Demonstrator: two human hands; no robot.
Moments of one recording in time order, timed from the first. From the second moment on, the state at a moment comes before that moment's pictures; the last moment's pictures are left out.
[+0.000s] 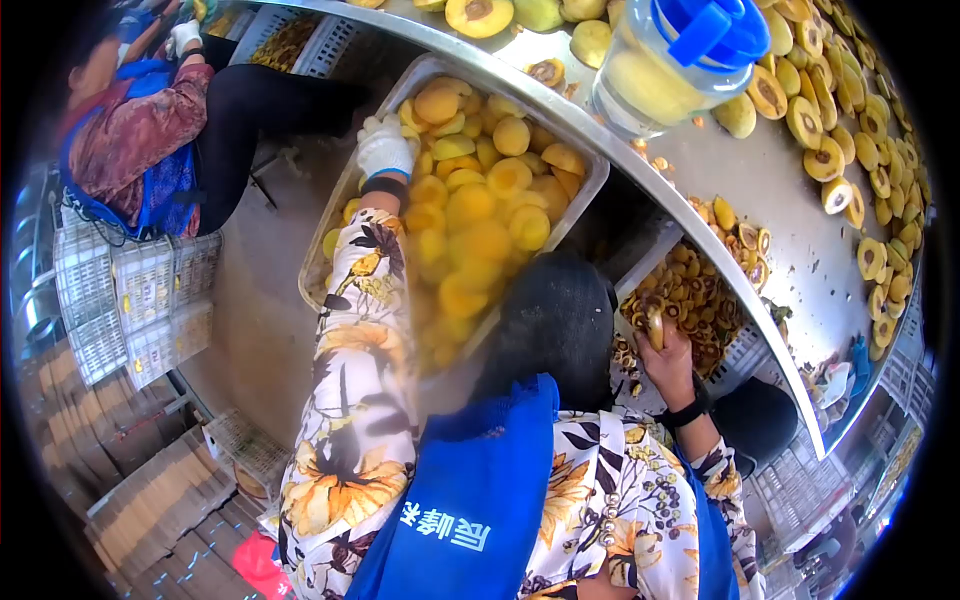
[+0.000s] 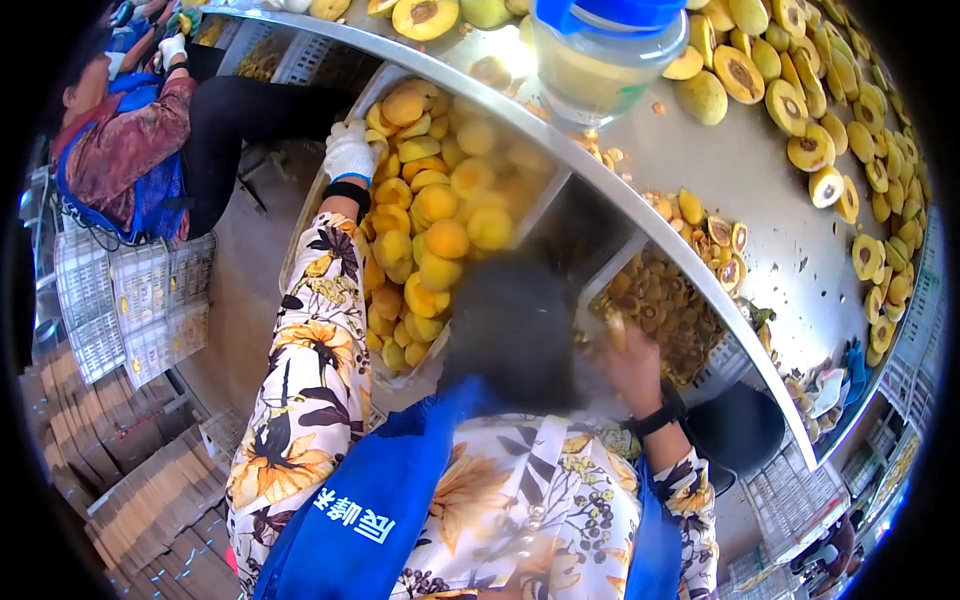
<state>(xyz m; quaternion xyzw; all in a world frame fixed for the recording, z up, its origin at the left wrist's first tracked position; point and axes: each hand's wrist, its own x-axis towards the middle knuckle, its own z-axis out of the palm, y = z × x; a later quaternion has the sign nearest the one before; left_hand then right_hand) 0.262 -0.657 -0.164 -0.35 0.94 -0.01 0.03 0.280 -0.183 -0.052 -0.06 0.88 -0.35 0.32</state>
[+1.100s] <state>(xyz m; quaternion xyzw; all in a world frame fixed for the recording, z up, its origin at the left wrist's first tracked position) 0.187 -0.602 -0.158 -0.14 0.98 0.12 -0.04 0.278 -0.171 -0.039 -0.24 0.89 -0.34 0.18</state>
